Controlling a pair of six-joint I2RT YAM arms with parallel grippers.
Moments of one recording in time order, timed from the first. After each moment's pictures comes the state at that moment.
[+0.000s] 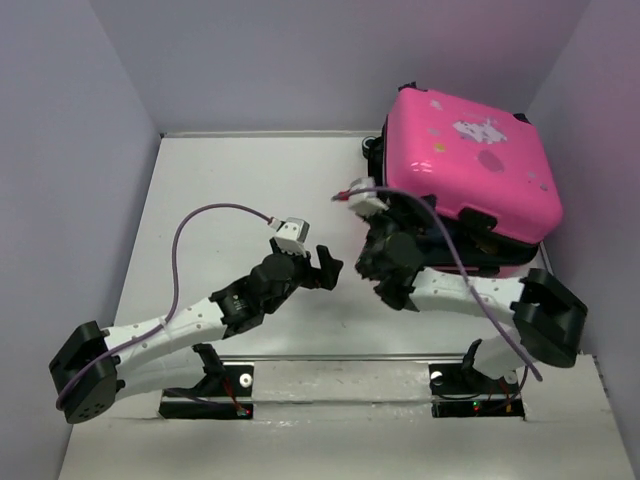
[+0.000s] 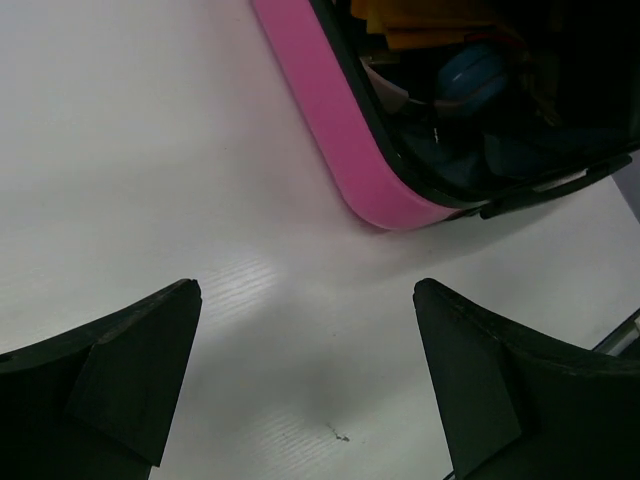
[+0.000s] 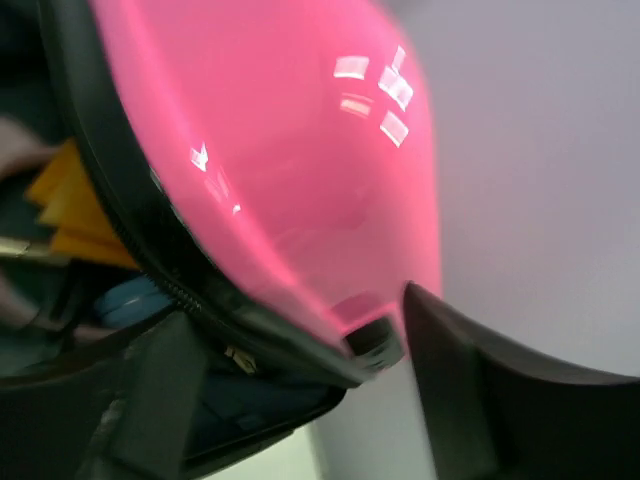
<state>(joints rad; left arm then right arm) -0.99 1.02 0.53 0.20 -0.35 -0.53 0.98 1.42 0.87 1.09 1.47 -1.39</state>
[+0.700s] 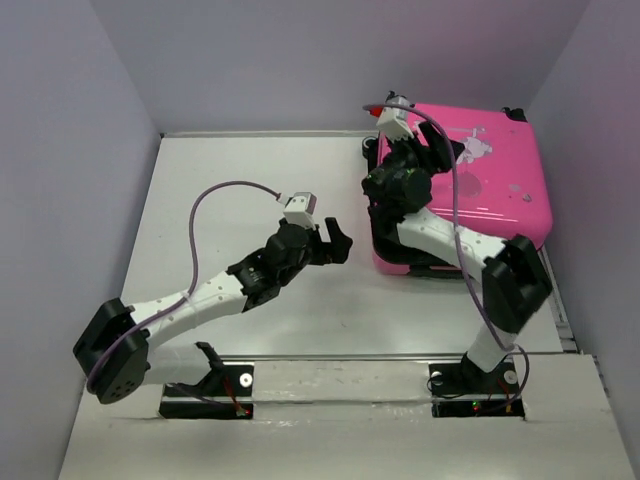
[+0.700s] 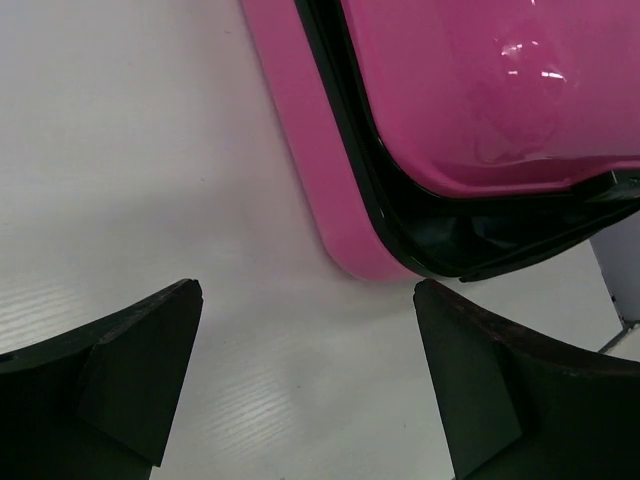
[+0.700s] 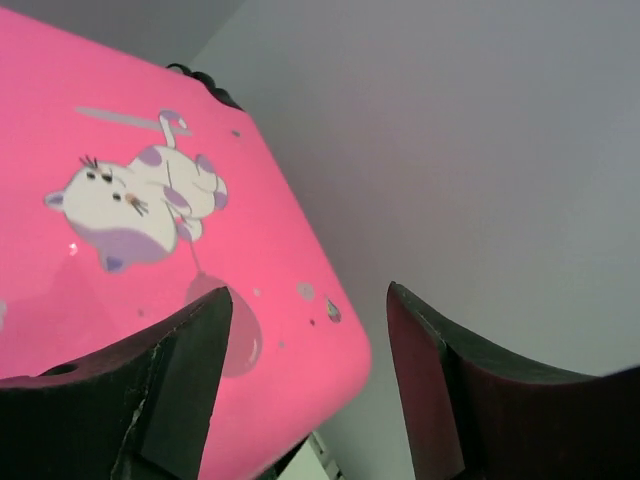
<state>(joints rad) -0.89 1.19 0.72 0.15 -0.29 -0.64 0.75 1.67 1.28 1.31 1.48 -1.68</state>
